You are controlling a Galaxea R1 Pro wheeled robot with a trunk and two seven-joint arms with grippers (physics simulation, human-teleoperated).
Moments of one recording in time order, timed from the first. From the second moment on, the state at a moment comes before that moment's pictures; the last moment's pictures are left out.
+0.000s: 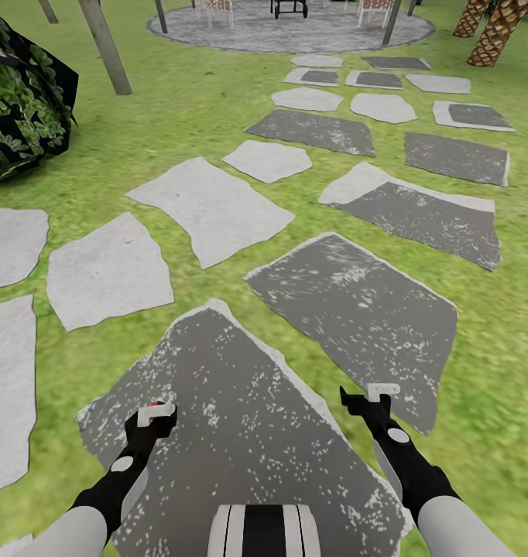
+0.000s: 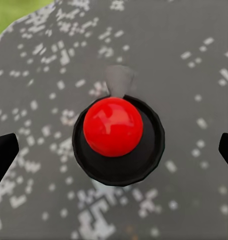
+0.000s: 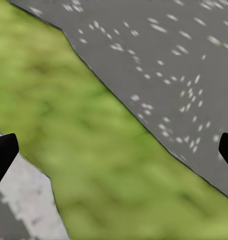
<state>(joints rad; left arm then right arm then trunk) -0.62 0.05 0.15 -0.36 -0.06 -0.34 0.03 -0.60 -0.04 -0.03 -0.62 0.00 -0.12 0.00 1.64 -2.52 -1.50</state>
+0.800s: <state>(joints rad) -0.62 0.05 0.15 -0.36 -0.06 -0.34 0.03 -0.60 -0.04 -0.03 -0.62 0.00 -0.12 0.00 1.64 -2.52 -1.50</state>
